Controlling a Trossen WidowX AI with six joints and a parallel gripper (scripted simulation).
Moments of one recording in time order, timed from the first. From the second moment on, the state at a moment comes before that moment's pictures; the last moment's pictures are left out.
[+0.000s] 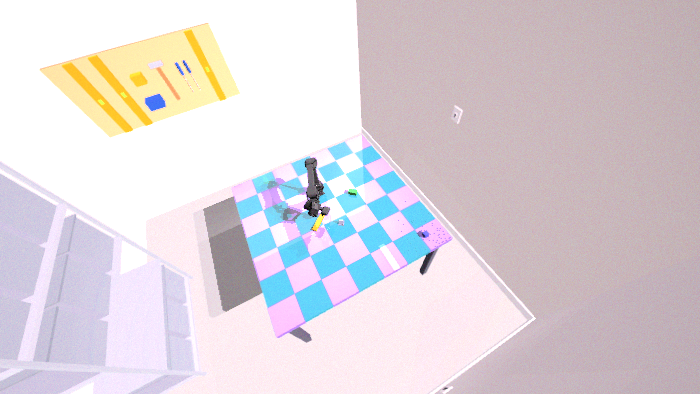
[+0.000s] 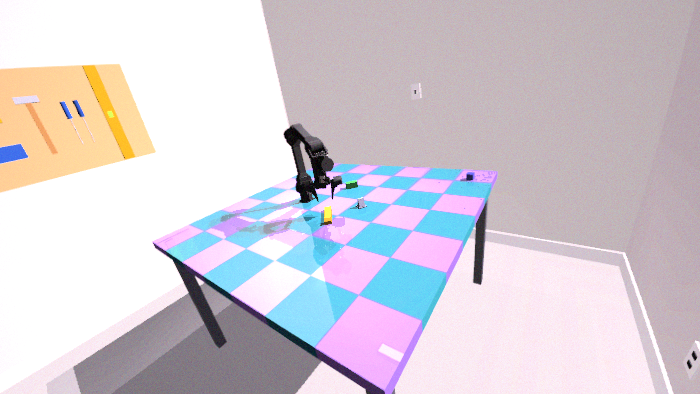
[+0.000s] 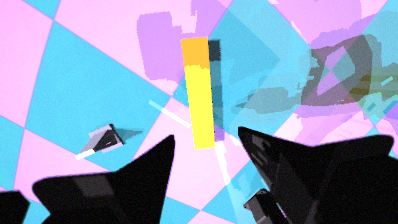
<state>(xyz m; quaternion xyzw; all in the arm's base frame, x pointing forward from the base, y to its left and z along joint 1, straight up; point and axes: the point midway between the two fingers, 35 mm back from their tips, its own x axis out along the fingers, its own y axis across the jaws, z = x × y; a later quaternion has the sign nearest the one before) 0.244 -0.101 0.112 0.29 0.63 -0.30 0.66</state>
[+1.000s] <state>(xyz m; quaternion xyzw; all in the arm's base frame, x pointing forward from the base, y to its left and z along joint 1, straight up) 0.245 -0.100 0.053 0.29 0.63 -0.30 0.66</state>
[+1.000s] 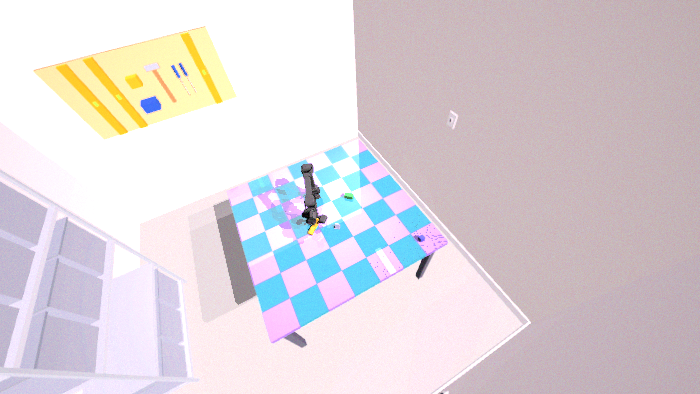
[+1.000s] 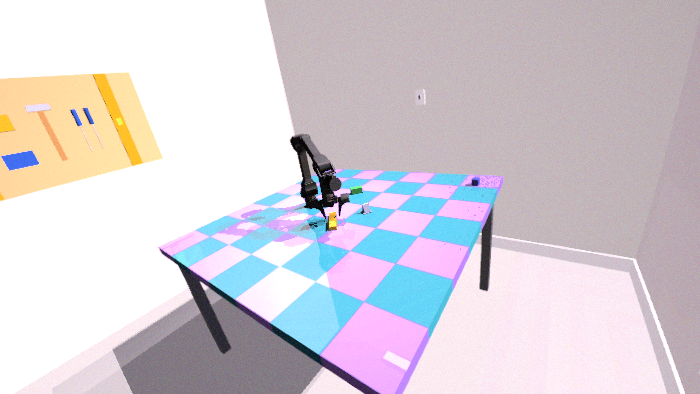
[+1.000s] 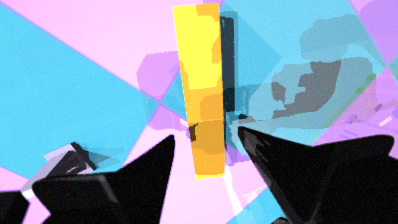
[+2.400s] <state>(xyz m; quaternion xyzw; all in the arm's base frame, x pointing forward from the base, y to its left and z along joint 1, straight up) 0.242 -0.099 0.053 0.29 0.64 -0.30 0.65</state>
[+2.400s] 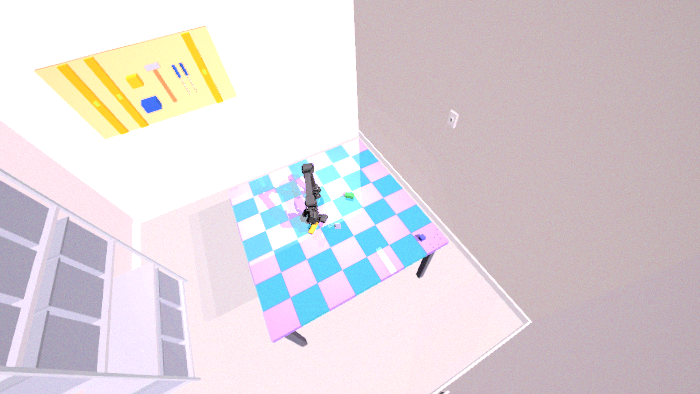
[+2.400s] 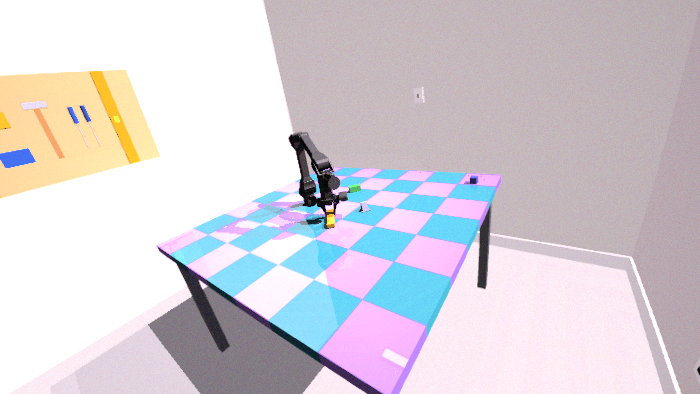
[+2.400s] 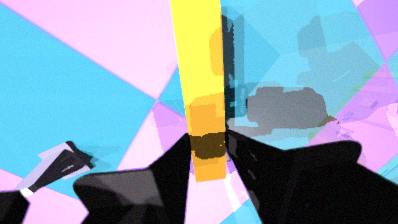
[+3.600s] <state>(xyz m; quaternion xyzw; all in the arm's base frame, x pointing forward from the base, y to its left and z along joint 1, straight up) 0.244 -0.095 0.137 0.29 0.64 -0.29 0.65</state>
